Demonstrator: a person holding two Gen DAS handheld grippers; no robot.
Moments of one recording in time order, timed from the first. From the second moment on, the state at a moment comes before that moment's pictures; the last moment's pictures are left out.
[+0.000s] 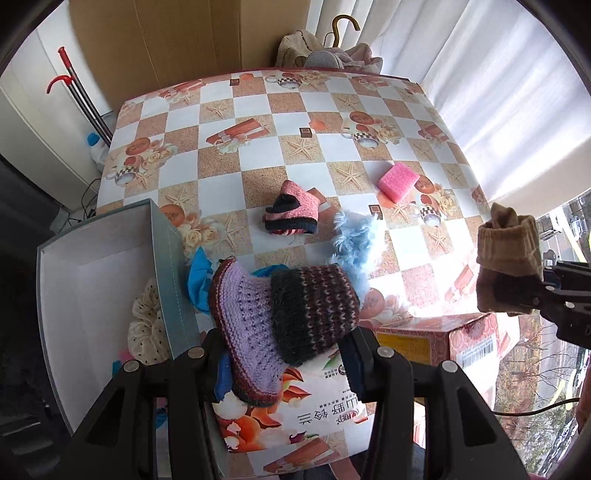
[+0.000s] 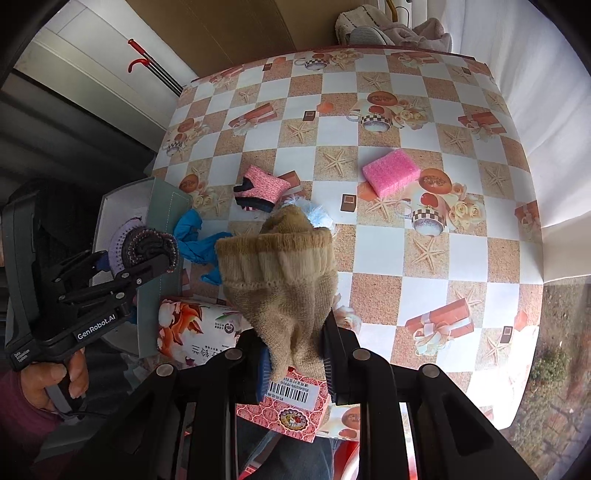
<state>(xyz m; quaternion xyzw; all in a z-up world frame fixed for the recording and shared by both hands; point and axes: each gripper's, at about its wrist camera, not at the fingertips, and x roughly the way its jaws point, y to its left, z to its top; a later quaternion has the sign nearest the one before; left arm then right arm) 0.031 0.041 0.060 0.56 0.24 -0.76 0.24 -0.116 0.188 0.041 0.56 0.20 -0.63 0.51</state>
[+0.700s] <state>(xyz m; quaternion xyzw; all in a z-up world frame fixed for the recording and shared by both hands) 0.148 0.060 0.075 0.55 0.24 -0.76 0.26 0.044 0.157 0.034 0.53 0.30 -0.56 0.56</state>
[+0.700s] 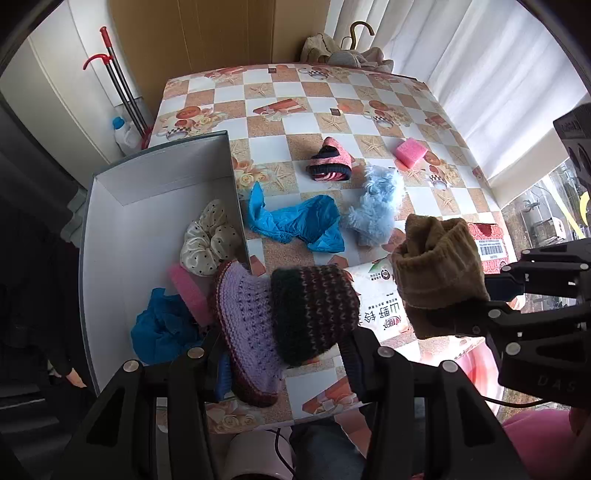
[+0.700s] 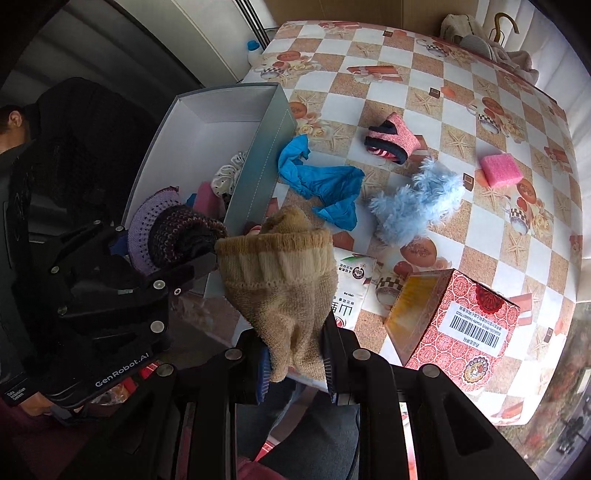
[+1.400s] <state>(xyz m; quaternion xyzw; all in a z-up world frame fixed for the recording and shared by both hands) 0.200 0.035 0.075 0.53 0.27 -0.75 0.30 0.097 0.121 0.041 0.50 0.35 -0.54 0.58</state>
